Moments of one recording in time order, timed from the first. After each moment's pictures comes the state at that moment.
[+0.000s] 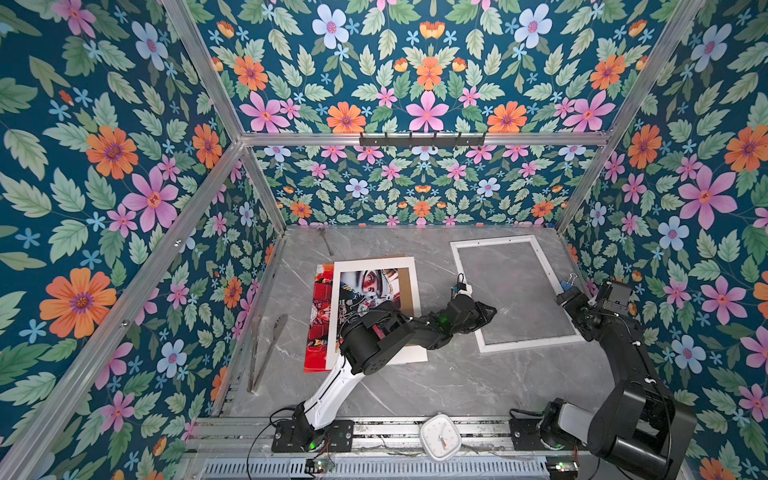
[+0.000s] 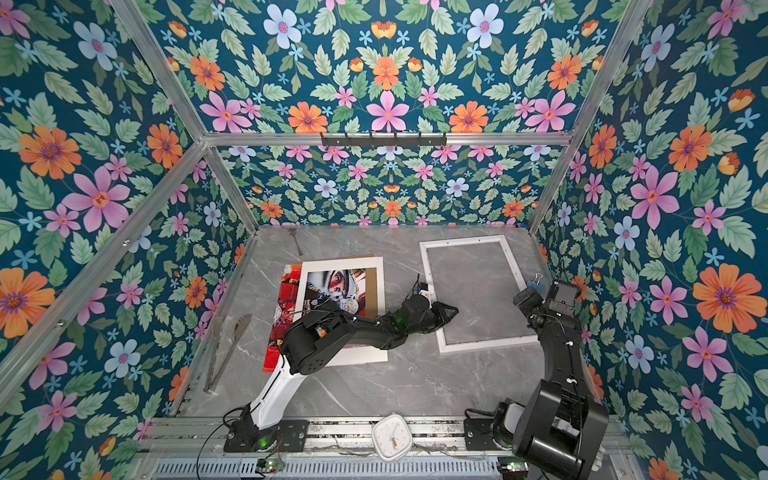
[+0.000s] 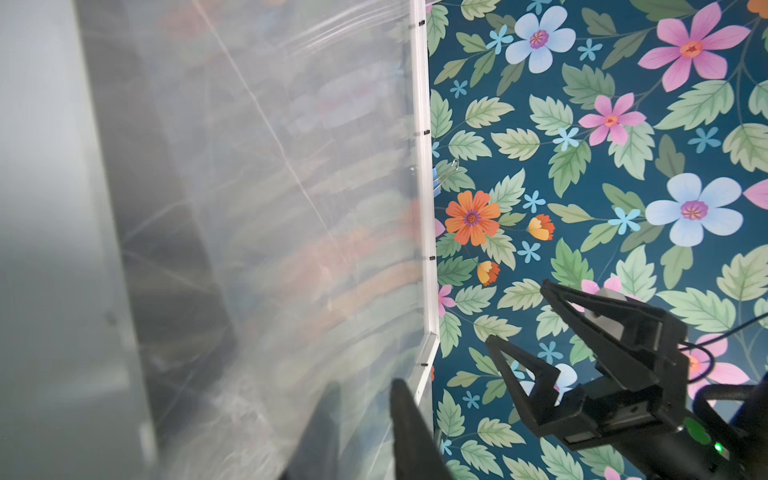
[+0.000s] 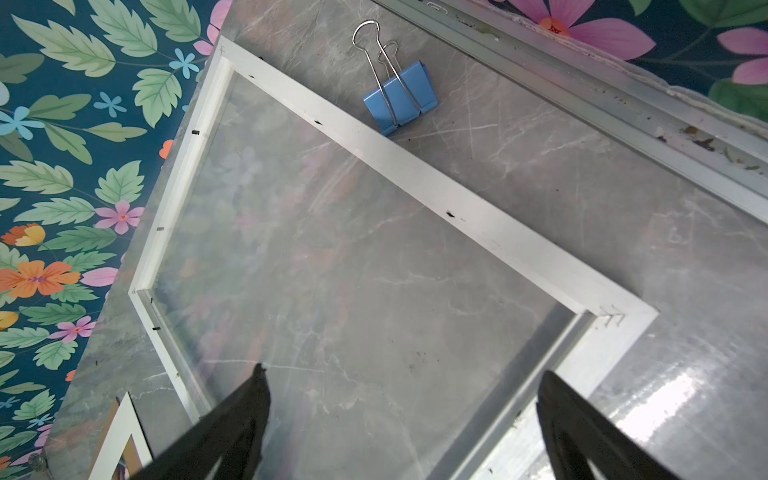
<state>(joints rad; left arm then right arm) -1.03 2.27 1.31 0.65 0.12 -1.30 -0.46 1.18 0.75 -0.44 -0.19 0.58</state>
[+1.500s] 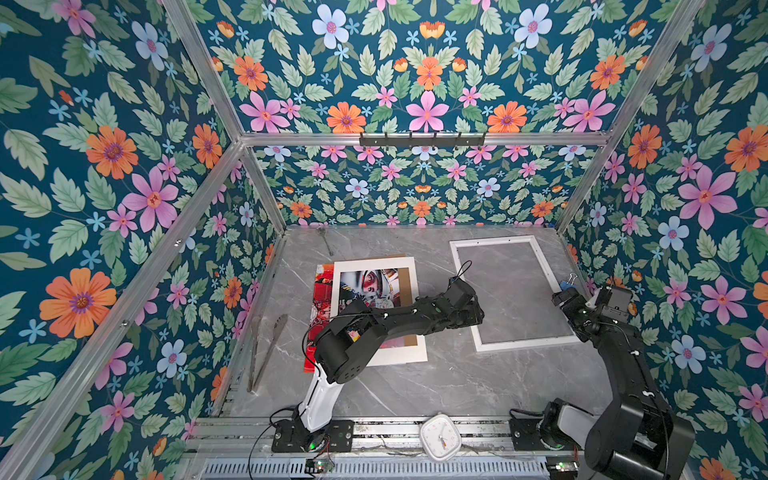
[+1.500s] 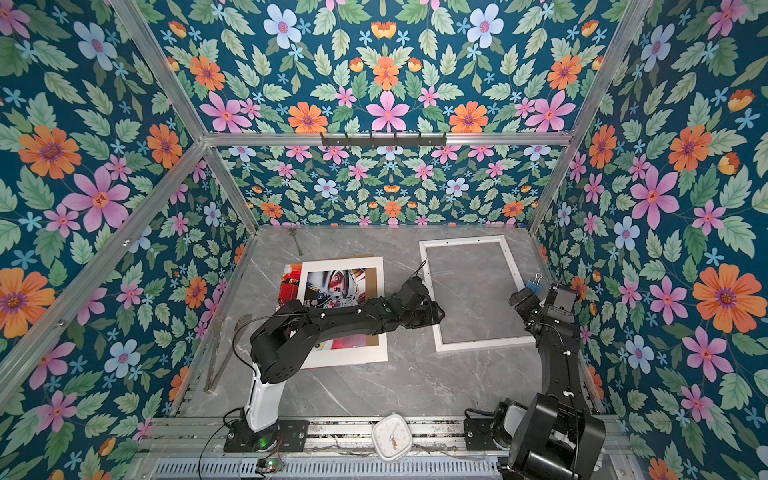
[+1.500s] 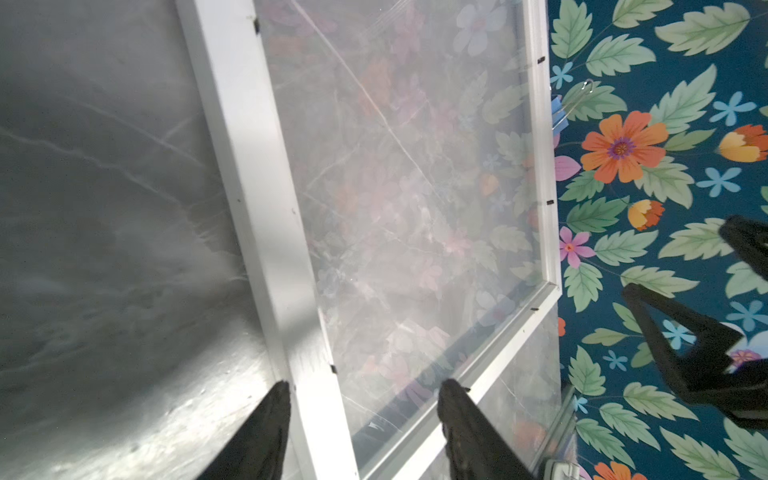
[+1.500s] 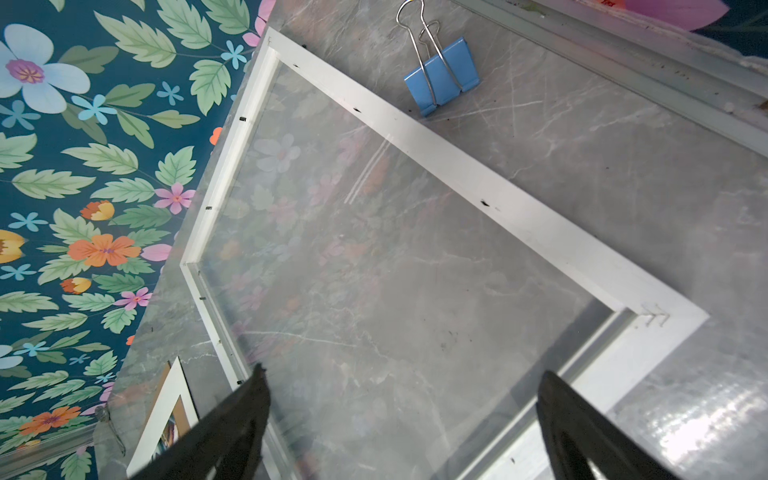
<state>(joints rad) -0.99 2.05 1.37 -0.06 0.10 -0.98 -0.45 1.11 0.70 -0.41 -0.28 0.61</state>
